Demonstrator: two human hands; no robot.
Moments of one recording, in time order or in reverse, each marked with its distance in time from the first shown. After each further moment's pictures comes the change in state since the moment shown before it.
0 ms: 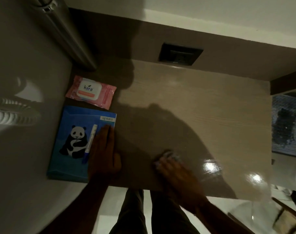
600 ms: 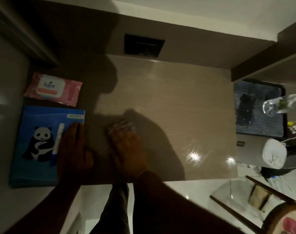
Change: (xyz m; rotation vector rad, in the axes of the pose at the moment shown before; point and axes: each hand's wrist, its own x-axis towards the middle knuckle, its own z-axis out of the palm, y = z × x) left_hand -0.001 0.002 0.000 0.033 0.008 0.022; right_hand 0.113 -0.055 -0.019 0.210 0.152 0.267
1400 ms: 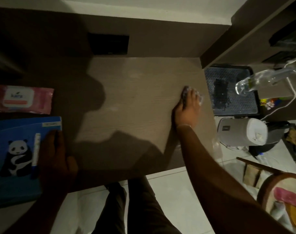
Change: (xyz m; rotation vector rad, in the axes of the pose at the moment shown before) left_hand 0.001 -0.022 0.017 -0.046 0.102 0.056; right_hand 0.002 0.209 -0.113 -0.084 0.487 0.860
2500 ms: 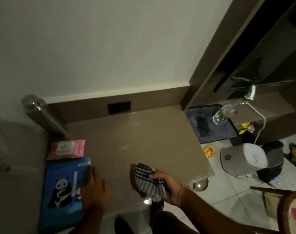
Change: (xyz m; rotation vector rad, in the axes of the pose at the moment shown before) left_hand 0.003 0.104 -0.077 0.252 -0.303 -0.129; right_hand -0.196 -0.064 -0.123 1.378 -1.075 0.615
